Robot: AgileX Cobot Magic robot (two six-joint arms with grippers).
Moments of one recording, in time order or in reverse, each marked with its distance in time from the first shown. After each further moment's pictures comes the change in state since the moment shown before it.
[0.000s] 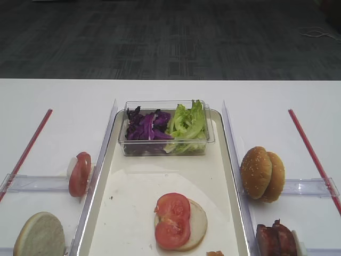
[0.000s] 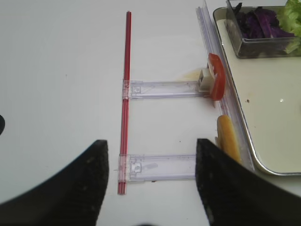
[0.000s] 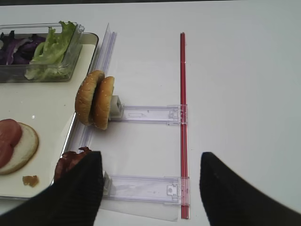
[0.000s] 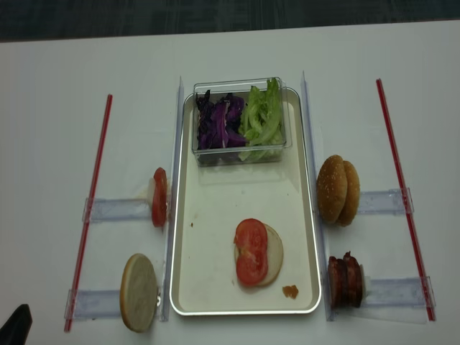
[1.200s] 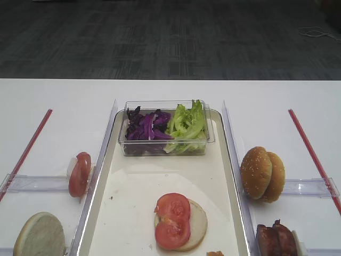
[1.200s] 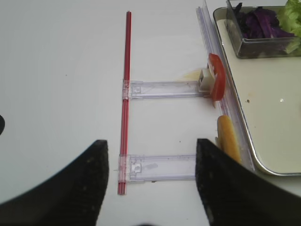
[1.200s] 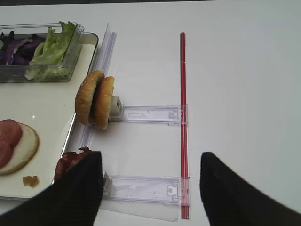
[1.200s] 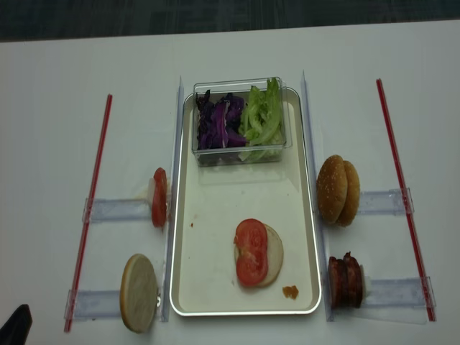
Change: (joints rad) left arm 0.000 0.000 0.000 0.000 0.000 0.000; right arm 0.000 0.000 0.000 0.000 0.000 0.002
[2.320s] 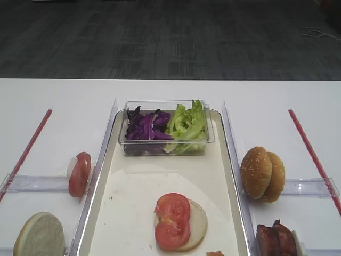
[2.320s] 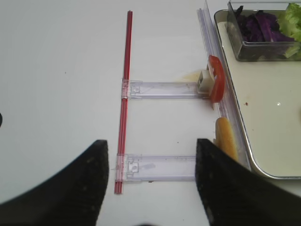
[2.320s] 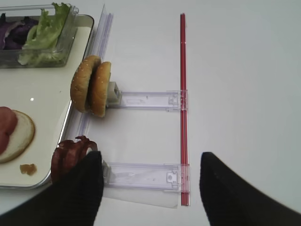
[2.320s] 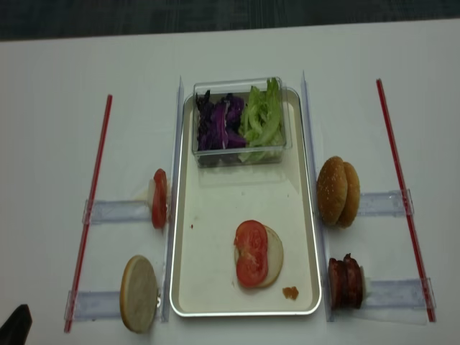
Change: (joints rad) left arm 0.000 0.000 0.000 0.000 0.000 -0.032; right arm 0.000 0.079 0.000 0.000 0.002 0.002
